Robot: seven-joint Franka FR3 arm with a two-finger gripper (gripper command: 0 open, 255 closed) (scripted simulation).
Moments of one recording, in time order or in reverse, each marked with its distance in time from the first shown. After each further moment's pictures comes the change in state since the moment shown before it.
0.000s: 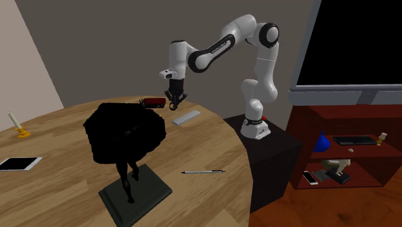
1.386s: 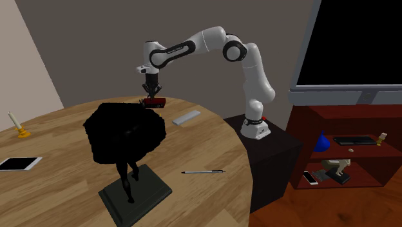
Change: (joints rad) arm -0.259 0.544 -0.144 0.630 0.269 -0.150 -0.474
